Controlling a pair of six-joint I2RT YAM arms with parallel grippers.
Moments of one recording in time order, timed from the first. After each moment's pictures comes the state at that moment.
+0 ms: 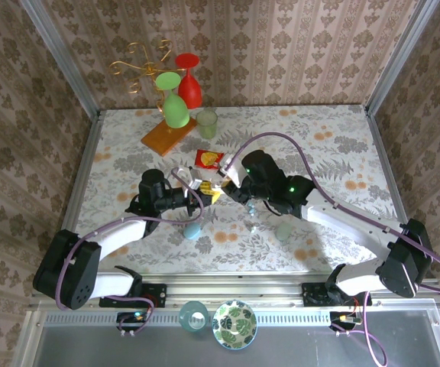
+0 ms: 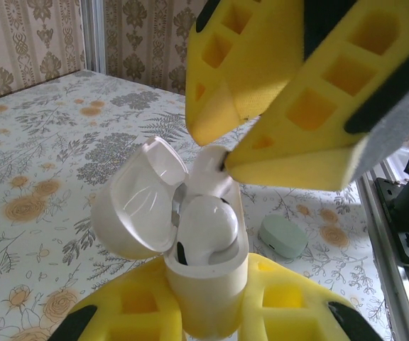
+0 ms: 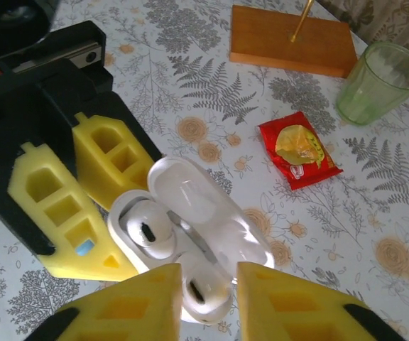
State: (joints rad) left arm -0.49 1.29 0.49 0.60 0.89 0.01; right arm 0.81 1.37 1.13 -0.38 0.01 -0.19
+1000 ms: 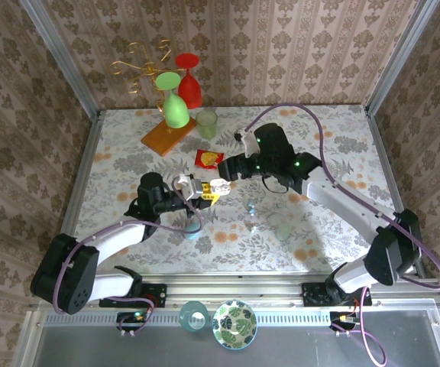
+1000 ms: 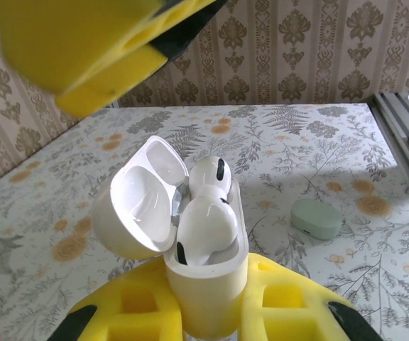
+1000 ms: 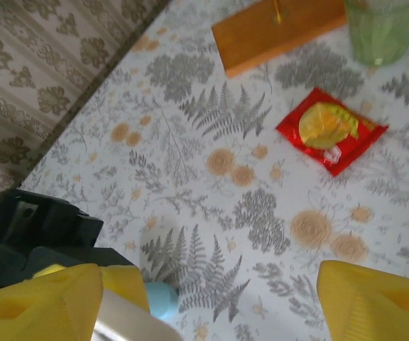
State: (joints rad) left arm -0.50 1.25 0.45 0.63 0.87 0.29; right arm 0.60 1.50 1.30 -0.44 -0.29 0.29
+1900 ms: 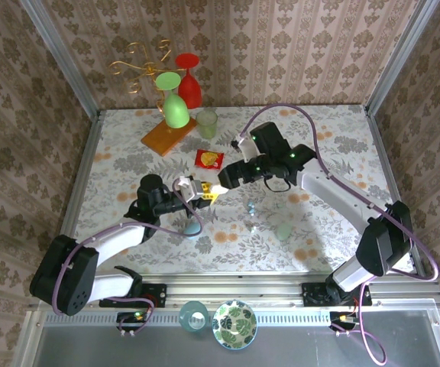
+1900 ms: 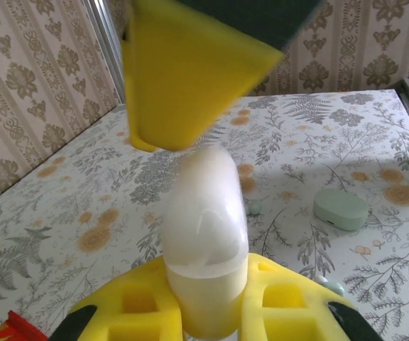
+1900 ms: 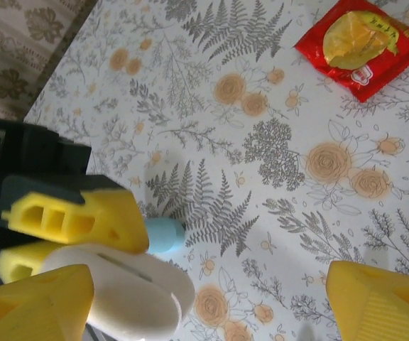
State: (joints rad) left arm -0.50 1.24 0.44 0.64 0.80 0.31; right arm 0.58 1.56 1.38 -0.67 -0.39 0.20
